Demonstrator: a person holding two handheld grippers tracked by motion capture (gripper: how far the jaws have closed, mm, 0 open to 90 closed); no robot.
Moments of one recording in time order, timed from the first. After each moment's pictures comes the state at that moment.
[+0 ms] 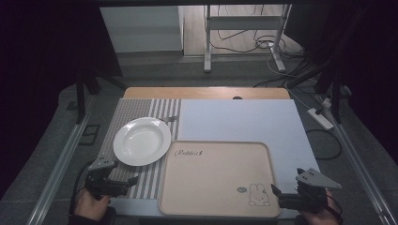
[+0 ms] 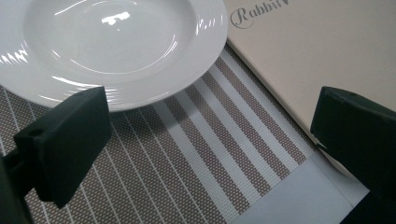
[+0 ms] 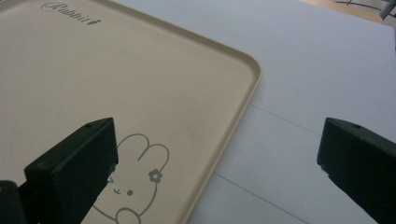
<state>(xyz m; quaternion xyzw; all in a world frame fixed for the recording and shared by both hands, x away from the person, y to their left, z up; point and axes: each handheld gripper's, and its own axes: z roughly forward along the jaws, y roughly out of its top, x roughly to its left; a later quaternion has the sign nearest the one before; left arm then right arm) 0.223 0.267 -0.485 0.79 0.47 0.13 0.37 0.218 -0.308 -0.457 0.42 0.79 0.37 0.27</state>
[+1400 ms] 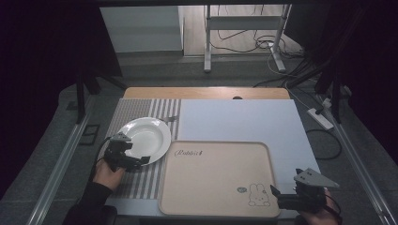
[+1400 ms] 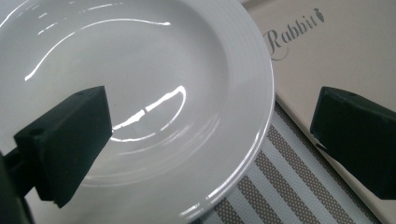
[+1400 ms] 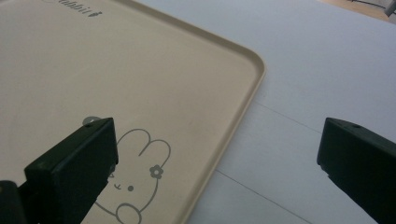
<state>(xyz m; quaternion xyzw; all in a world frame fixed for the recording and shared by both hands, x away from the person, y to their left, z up) 0.314 0.255 -0.496 0.81 0.46 0.09 0.35 0.219 -0.306 -0.458 0.41 0.79 0.36 0.27</state>
